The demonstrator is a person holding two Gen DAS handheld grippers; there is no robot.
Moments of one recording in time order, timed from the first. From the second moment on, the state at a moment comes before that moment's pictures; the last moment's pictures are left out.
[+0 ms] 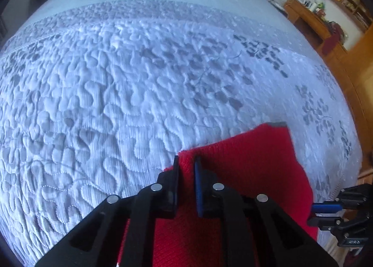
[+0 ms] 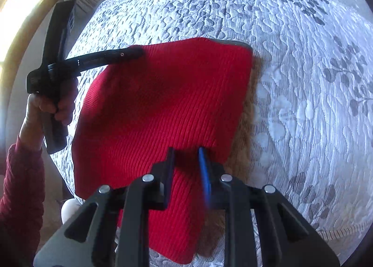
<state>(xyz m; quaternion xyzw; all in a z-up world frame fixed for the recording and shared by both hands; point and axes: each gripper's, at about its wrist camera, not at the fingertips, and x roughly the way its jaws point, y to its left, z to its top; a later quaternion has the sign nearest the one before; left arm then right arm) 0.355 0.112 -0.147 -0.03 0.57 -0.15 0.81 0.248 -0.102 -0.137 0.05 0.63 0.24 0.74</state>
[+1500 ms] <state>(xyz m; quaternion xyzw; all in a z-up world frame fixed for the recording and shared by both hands) 0.222 0.106 -0.152 -0.13 0.62 -0.11 0.77 0.222 -0.101 -0.156 -0.03 0.63 0.17 0.76</state>
